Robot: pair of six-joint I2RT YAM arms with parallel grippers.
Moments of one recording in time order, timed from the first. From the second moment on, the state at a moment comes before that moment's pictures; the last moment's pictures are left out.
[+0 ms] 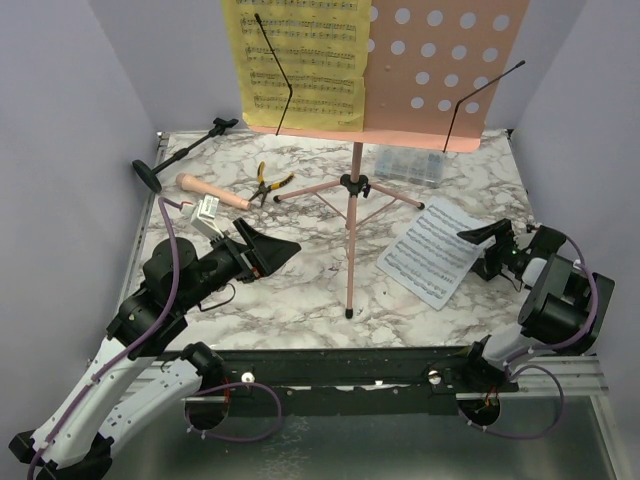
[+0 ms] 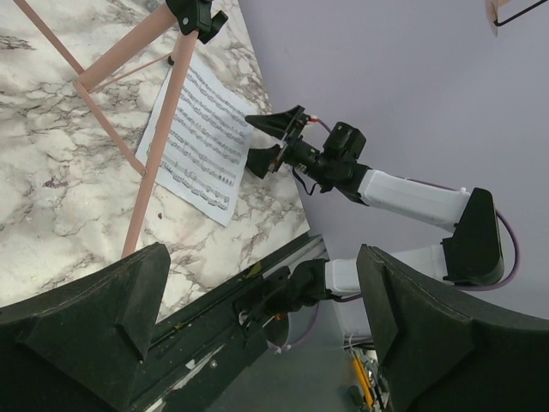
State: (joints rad) left arm -0.66 0.58 0.90 -0.47 0.15 -0.95; right arm -0.55 1.54 0.57 0.10 -0.77 0.69
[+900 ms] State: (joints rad) left arm -0.66 0.59 0.90 -0.45 0.15 -0.97; right arm -0.23 1.08 0.98 -0.30 -0.43 0.59
